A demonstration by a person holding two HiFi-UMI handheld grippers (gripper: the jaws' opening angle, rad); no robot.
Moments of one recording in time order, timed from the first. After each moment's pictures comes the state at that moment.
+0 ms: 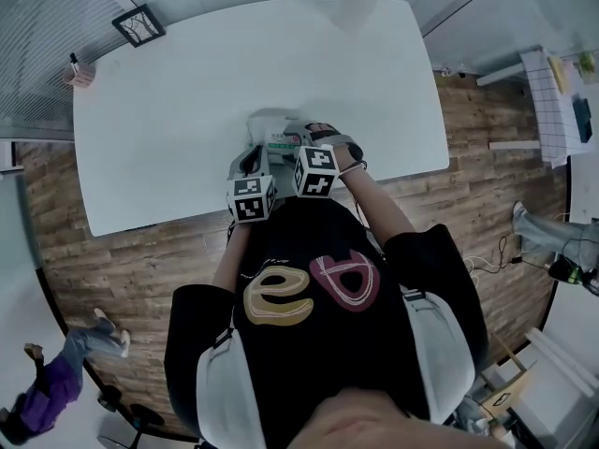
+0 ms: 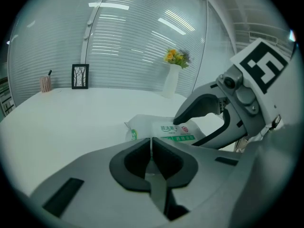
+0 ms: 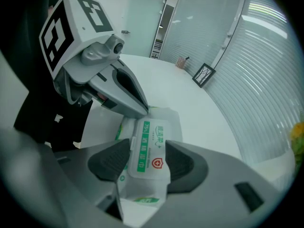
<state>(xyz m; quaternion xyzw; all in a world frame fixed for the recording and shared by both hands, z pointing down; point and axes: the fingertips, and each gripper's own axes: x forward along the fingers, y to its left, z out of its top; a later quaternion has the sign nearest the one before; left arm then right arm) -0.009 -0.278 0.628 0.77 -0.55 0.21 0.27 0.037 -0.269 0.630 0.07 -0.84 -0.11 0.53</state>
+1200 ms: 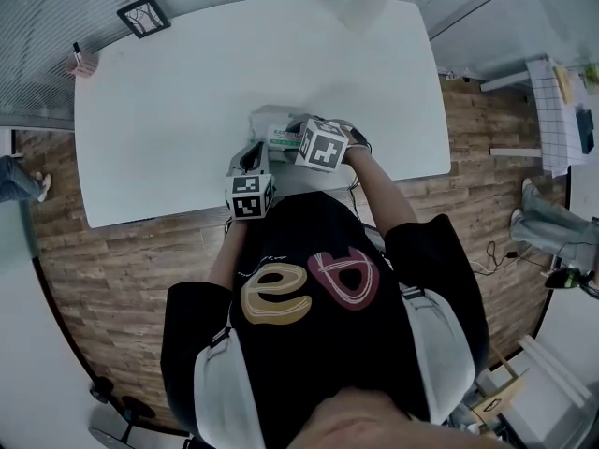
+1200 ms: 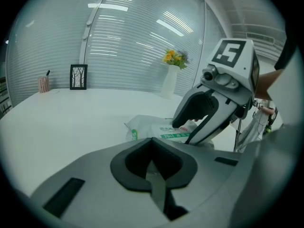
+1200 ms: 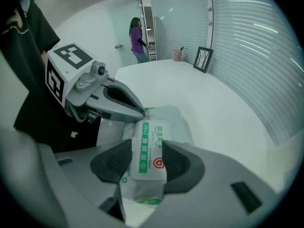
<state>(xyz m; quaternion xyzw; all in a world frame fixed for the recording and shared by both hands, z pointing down) -0.009 -0.282 0.631 0.78 -0.54 0.20 0.26 0.037 -0.278 0.626 0.02 -0.86 0.04 0.50</state>
